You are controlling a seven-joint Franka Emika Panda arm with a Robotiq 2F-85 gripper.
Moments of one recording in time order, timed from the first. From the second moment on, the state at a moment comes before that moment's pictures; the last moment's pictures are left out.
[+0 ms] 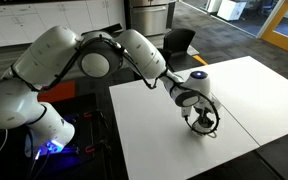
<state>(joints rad) -0.05 0.95 -0.22 -1.47 -0.04 2.74 0.41</state>
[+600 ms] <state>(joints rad) -0.05 0.97 -0.23 -1.44 -0.04 2.77 0.38</state>
